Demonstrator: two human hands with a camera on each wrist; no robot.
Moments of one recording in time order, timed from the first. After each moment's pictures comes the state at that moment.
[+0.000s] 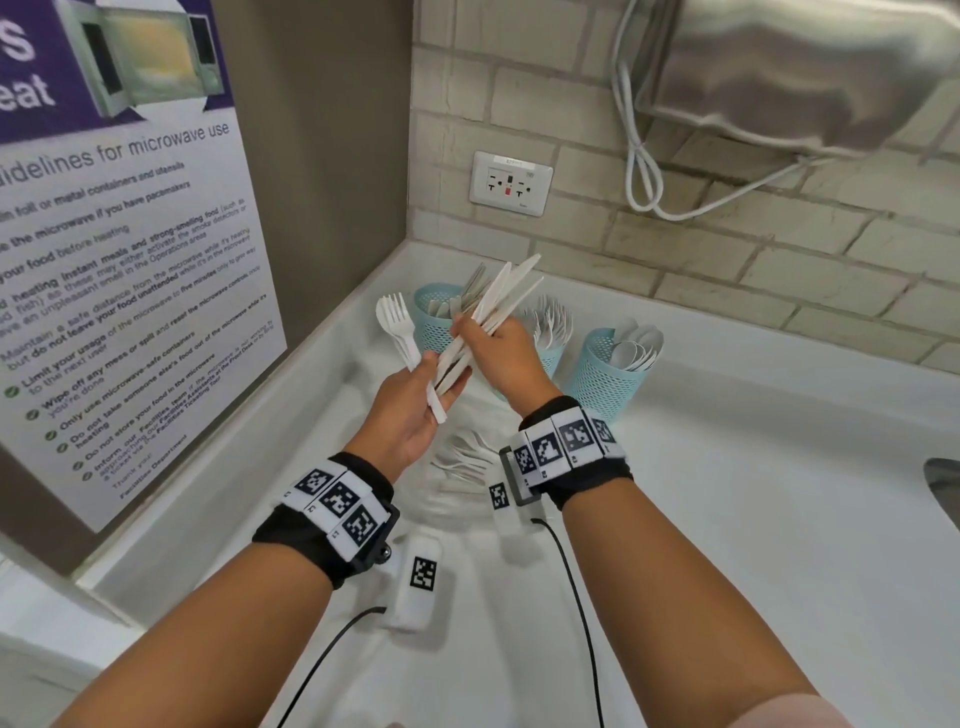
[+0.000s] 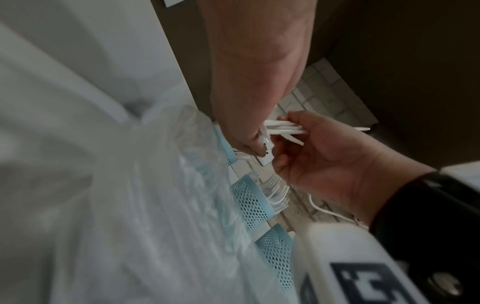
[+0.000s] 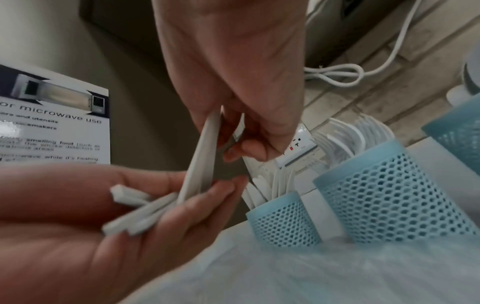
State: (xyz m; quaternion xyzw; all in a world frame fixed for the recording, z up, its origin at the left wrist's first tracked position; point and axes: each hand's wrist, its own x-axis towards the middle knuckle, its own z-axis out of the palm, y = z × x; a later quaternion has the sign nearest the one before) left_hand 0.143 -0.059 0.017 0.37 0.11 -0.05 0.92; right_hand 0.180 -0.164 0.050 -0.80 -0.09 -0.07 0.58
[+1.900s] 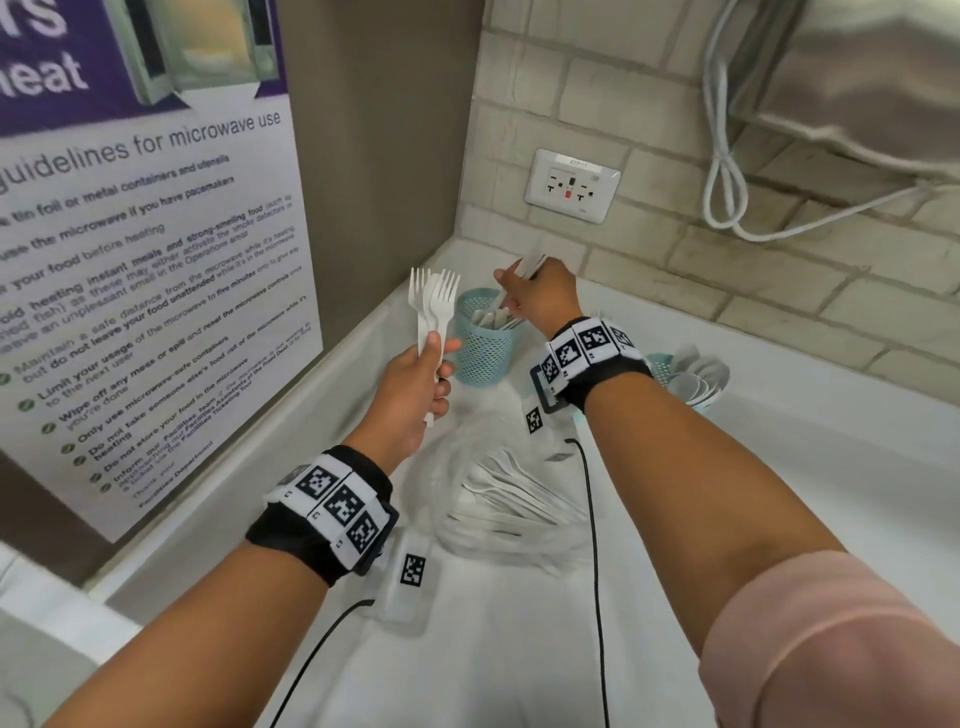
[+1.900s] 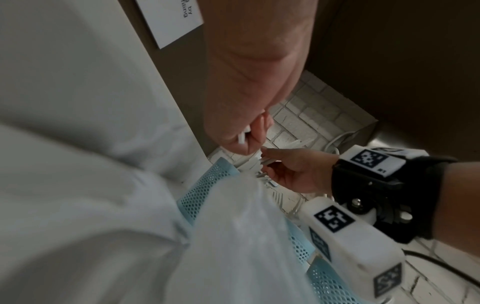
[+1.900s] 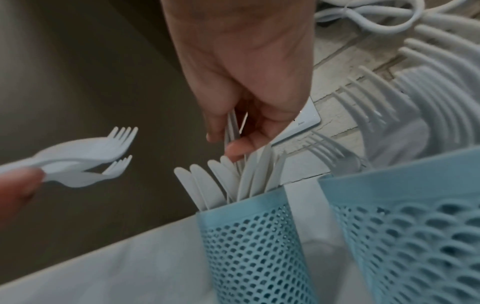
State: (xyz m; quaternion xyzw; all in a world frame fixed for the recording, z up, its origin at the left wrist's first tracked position) left_hand 0.160 -0.025 0.029 0.57 0.13 0.00 0.81; right_hand 0.301 -0.148 0.065 -0.87 -0.05 -0.08 0.48
